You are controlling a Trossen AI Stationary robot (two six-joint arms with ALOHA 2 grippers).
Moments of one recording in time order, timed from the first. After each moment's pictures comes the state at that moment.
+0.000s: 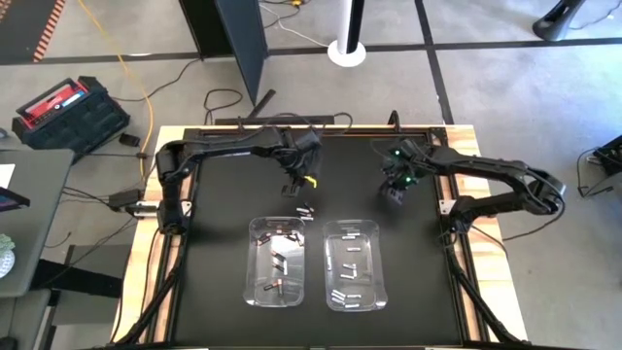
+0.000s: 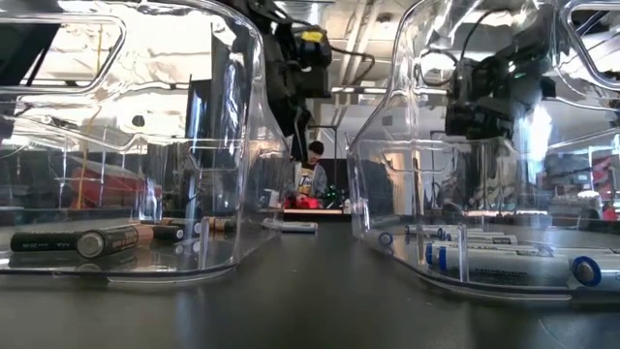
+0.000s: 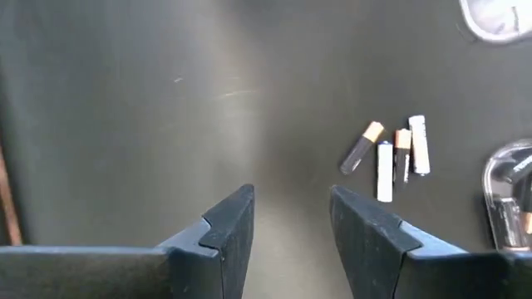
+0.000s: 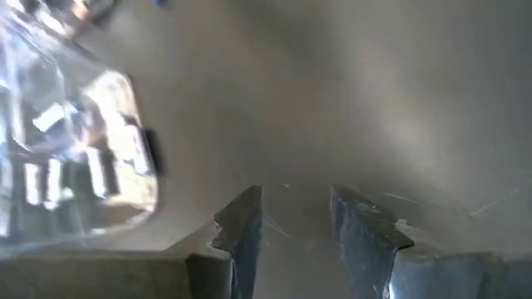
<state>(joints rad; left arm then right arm) 0.35 1.92 1.63 -0.88 0.10 0.58 -0.64 1.20 0.61 -0.51 -0.44 -0.09</state>
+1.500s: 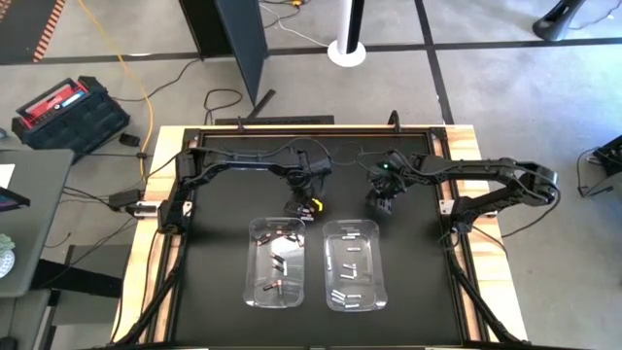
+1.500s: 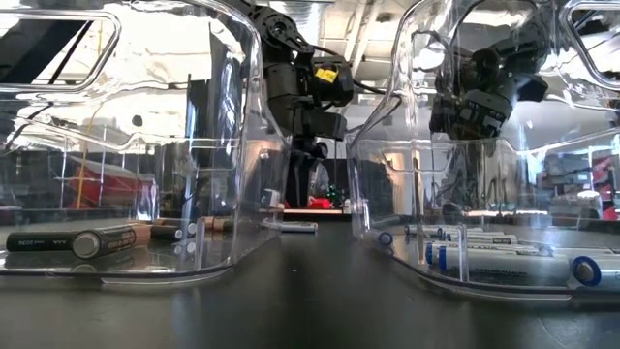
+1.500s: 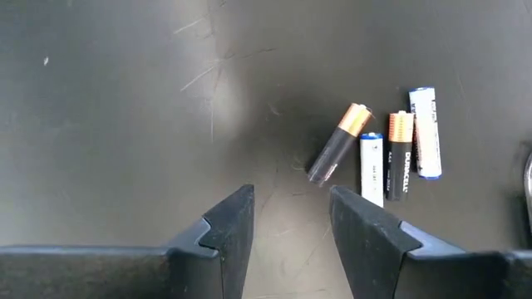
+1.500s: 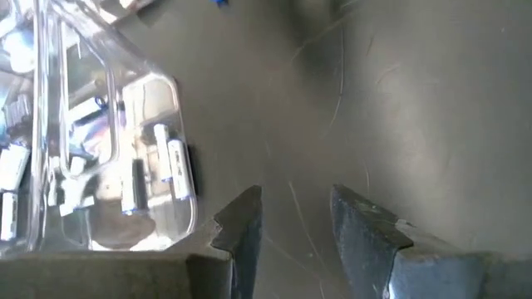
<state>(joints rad) 0.25 2.08 1.63 -0.88 0.02 0.60 -0.44 1.28 0.61 -0.32 -0.41 0.02</state>
